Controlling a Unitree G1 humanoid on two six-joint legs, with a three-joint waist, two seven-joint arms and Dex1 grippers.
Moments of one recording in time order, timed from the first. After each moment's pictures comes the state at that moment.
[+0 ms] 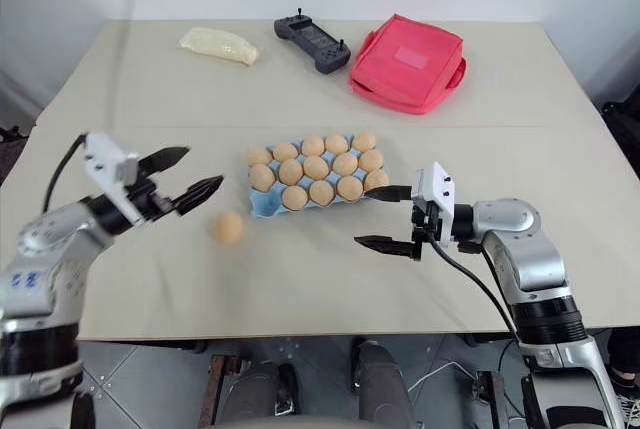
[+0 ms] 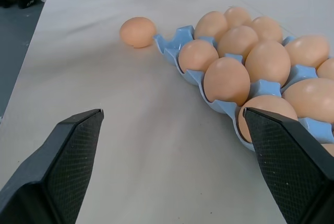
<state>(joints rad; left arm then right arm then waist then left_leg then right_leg) -0.18 0.60 0.36 -0.22 -0.43 0.45 -0.71 -0.44 -0.62 0.04 0.02 0.42 0.26 1.24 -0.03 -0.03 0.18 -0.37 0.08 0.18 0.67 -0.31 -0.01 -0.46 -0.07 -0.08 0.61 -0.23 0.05</state>
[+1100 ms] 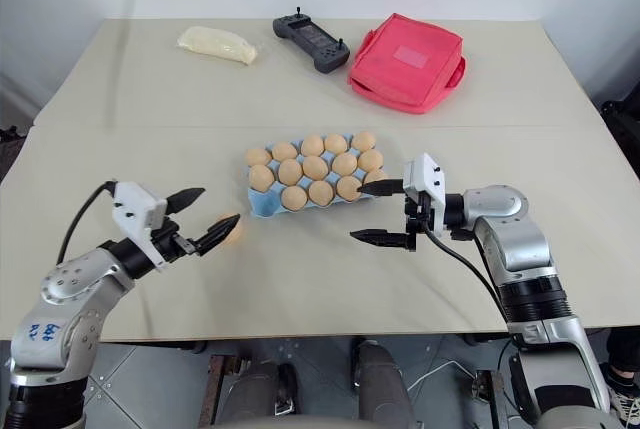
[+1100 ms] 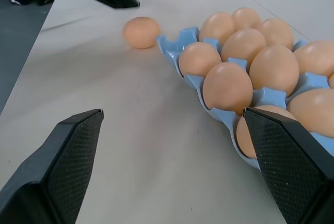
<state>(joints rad) -0.05 0.55 0.20 -0.38 -0.39 0.53 -0.53 -0.54 -0.58 0.08 0.14 0.38 0.22 1.30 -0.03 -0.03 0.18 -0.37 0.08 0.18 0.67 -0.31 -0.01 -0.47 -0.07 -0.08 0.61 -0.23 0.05</state>
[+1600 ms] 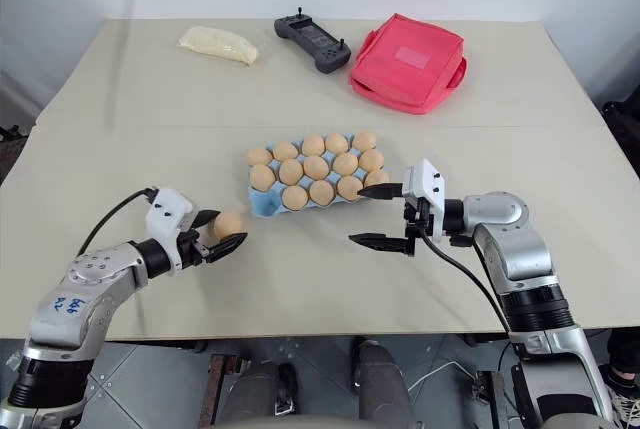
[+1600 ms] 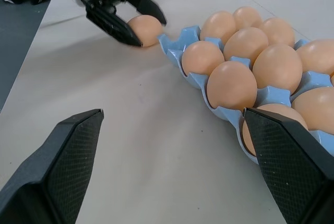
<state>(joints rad) -0.14 0.61 0.09 -0.29 -0.33 0.68 -0.54 -0.49 -0.59 0.07 0.08 0.38 0.23 1.26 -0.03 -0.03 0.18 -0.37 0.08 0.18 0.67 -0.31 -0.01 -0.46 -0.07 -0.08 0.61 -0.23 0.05</state>
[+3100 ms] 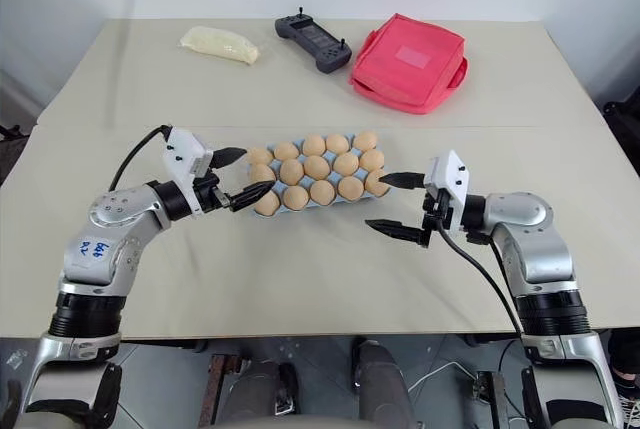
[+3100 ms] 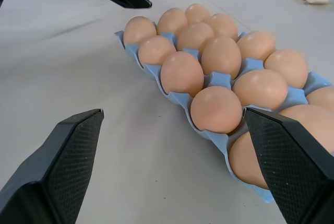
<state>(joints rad) -0.46 0.53 0.06 -0.09 -0.32 0.46 -0.66 -0.46 -0.62 -0.02 0.09 0.39 0.22 1.20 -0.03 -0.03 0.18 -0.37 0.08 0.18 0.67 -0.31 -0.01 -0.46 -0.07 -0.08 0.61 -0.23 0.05</state>
